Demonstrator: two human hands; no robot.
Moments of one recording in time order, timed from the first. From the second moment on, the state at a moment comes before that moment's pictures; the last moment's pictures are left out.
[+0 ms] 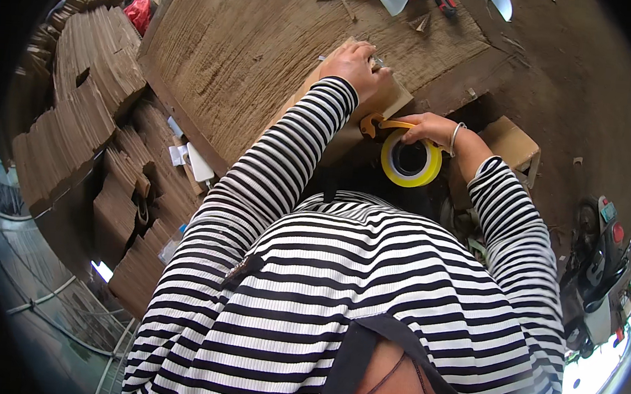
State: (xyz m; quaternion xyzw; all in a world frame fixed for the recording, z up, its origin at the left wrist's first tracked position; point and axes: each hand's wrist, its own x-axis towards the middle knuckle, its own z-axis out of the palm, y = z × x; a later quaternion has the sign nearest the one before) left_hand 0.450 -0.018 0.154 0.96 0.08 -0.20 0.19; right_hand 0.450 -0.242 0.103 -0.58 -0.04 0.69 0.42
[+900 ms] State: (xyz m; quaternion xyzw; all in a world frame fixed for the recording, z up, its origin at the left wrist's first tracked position) left_hand 0.430 -0.044 0.207 0.38 0.37 -0.27 0.80; right_hand 0.500 -0.299 0.196 -0.77 -0.24 0.27 0.52
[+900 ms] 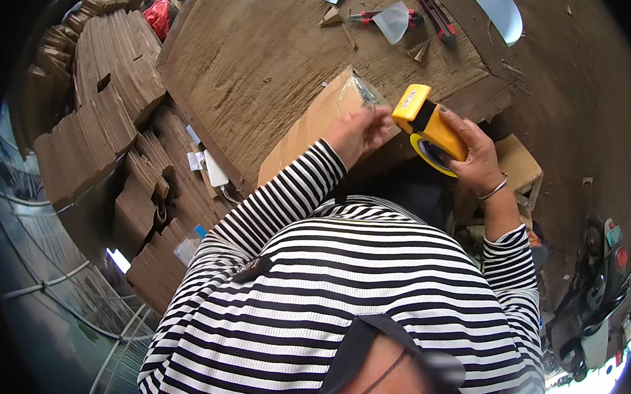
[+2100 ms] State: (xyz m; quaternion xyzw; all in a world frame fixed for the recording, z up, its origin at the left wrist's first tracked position) left_hand 0.410 0.052 0.176 0.49 0.63 -0.01 0.60; right_hand 0.632 -0.225 0.150 -0.58 -0.31 0.55 0.52
